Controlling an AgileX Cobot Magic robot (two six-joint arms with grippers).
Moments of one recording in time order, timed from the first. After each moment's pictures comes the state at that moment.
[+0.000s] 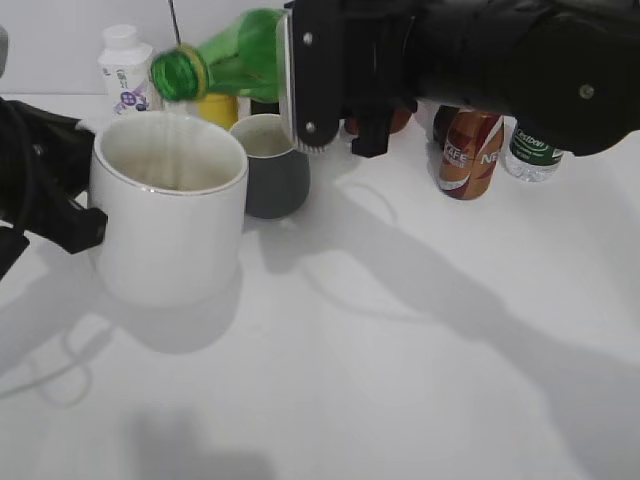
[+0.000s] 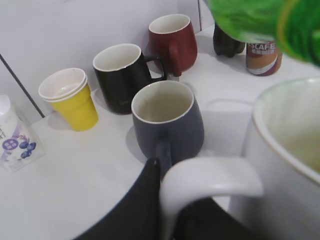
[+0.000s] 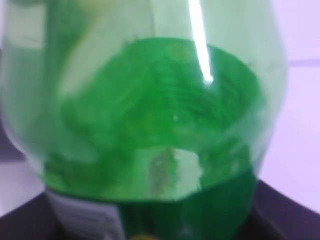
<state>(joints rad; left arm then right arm) -0.55 1.09 -0.53 0.22 -0.12 -0.01 0.69 1.65 -1.05 -0.08 -0.29 -1.31</state>
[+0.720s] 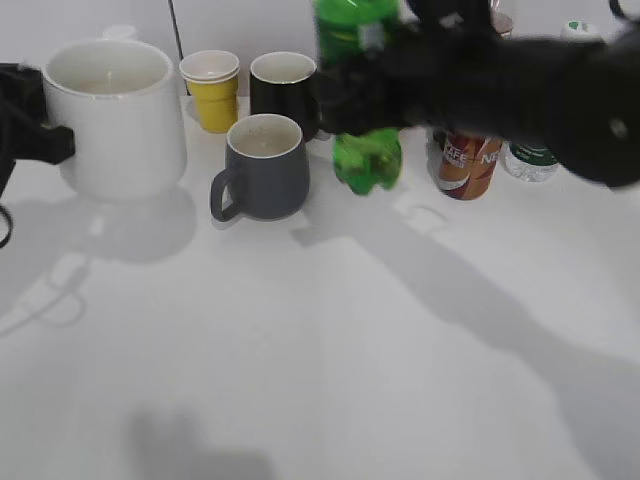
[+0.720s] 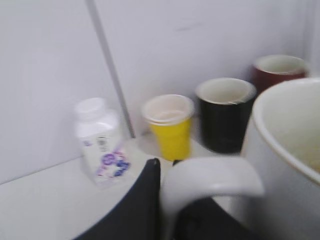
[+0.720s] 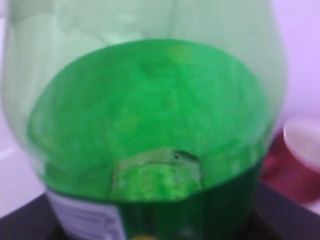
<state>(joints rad) -0.28 1.27 -0.53 0.20 -0.50 -0.01 0.64 1.63 -0.96 -0.07 -0.30 0.01</state>
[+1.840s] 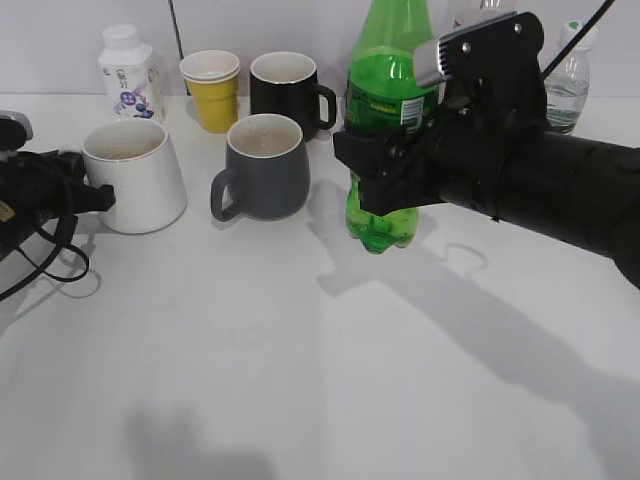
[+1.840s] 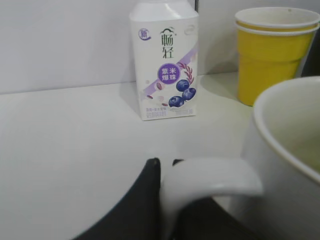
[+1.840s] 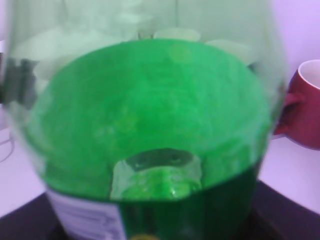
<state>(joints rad) -0.13 1.97 -0.62 0.05 -1.09 -0.01 0.62 1.54 -0.66 -0.22 -0.59 0.19</state>
